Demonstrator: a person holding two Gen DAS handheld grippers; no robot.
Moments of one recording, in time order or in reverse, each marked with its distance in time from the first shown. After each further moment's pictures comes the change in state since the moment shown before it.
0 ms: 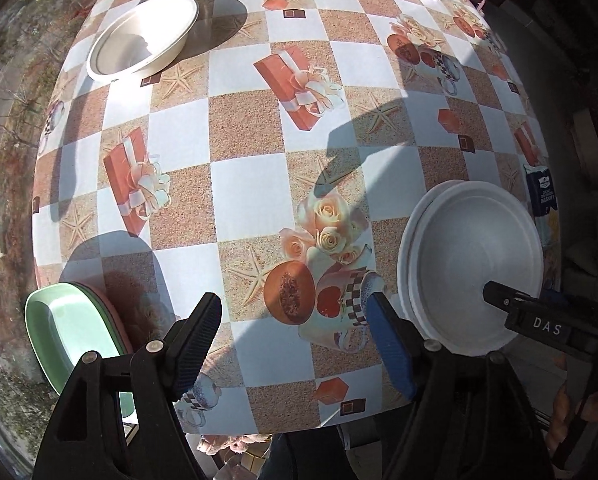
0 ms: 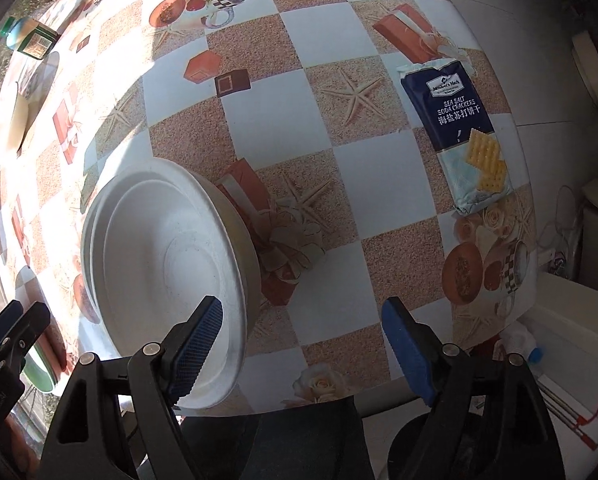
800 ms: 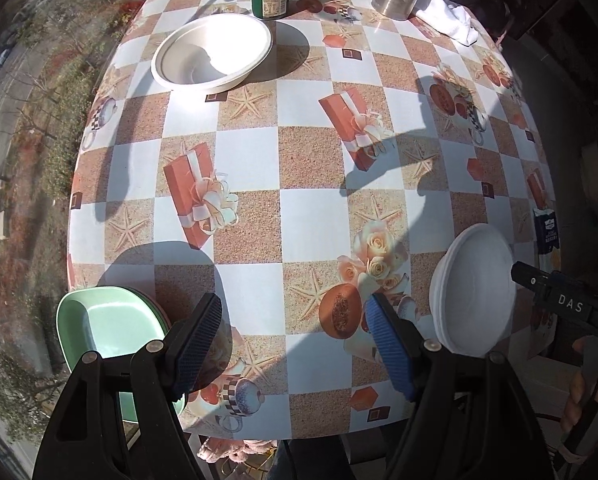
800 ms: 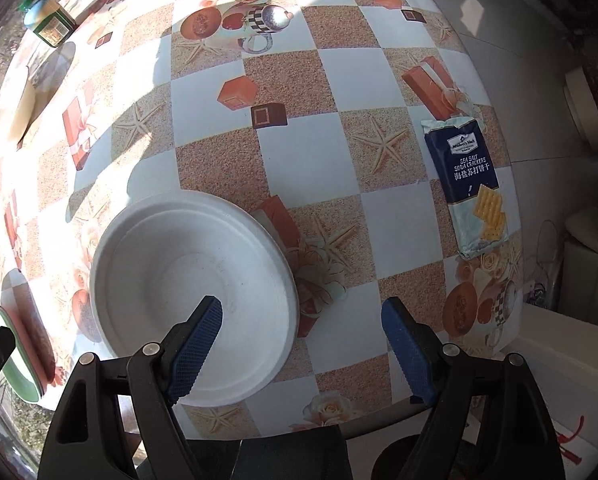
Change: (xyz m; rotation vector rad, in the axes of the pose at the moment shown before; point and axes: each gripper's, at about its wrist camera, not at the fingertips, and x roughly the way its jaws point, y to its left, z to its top) left arm -0.032 0.052 0.014 -0.098 -0.084 0.006; right arm -0.003 0.034 0.013 -0.066 -0.119 -0.087
